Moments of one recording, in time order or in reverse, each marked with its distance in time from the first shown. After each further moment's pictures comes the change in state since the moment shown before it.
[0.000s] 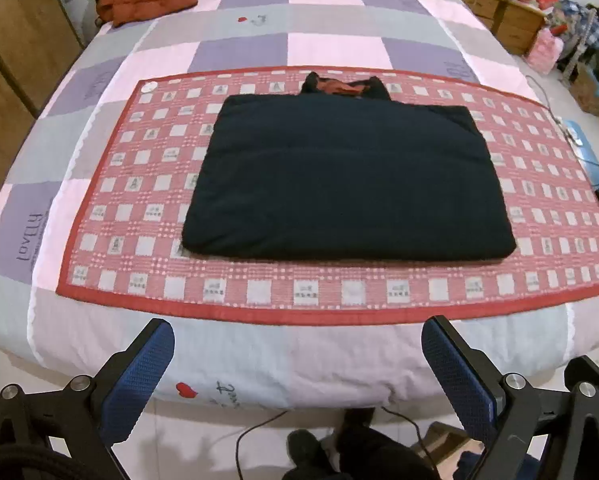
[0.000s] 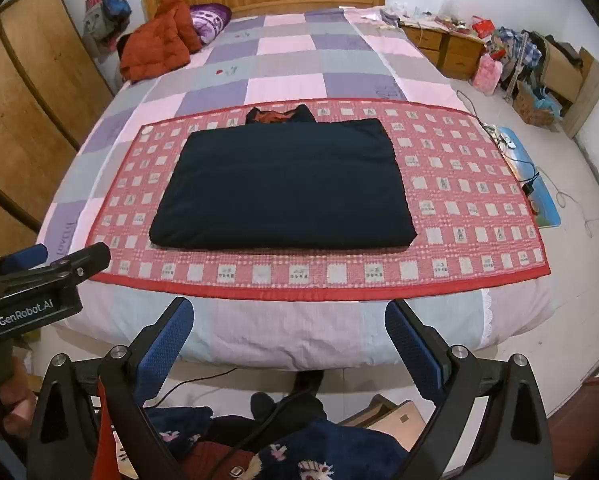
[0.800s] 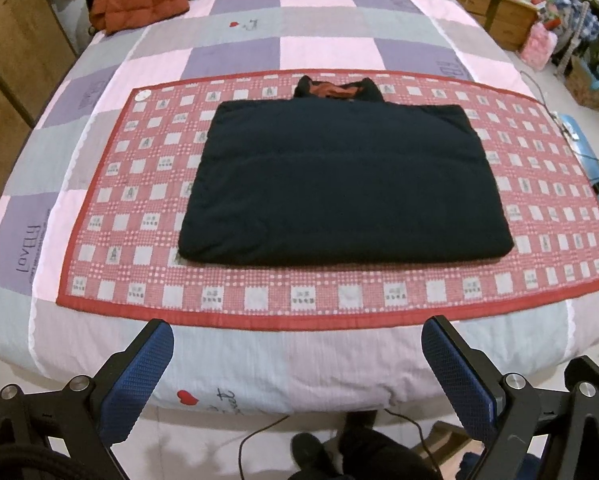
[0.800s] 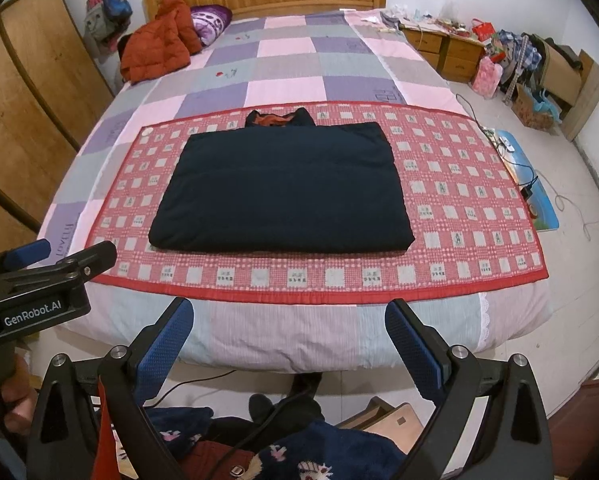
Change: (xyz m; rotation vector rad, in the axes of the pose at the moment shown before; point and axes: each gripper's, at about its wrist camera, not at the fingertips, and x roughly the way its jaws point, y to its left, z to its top) left arm -0.004 -0.011 0.005 0.014 -0.005 0.003; right arm -0.002 -0.002 0.002 -0.001 -0.004 0.000
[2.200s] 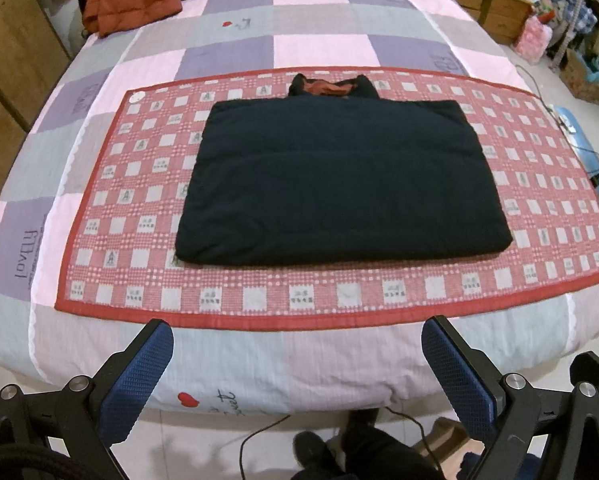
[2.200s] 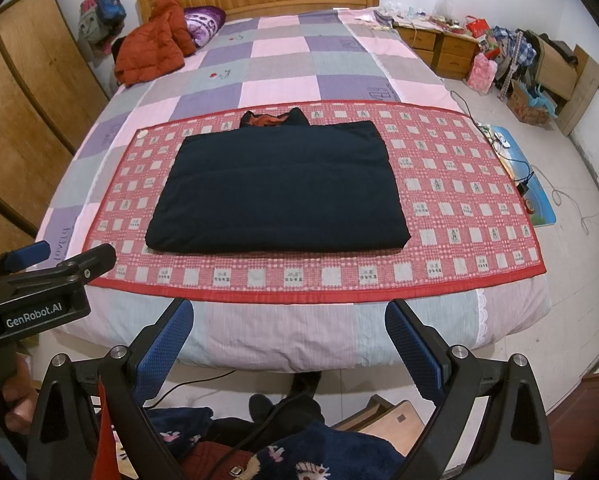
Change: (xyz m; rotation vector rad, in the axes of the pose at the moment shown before) left arm 0.001 -0.013 0.007 -0.001 0.003 0.002; right arm -0.004 -0.008 0.002 0.001 0.004 0.001
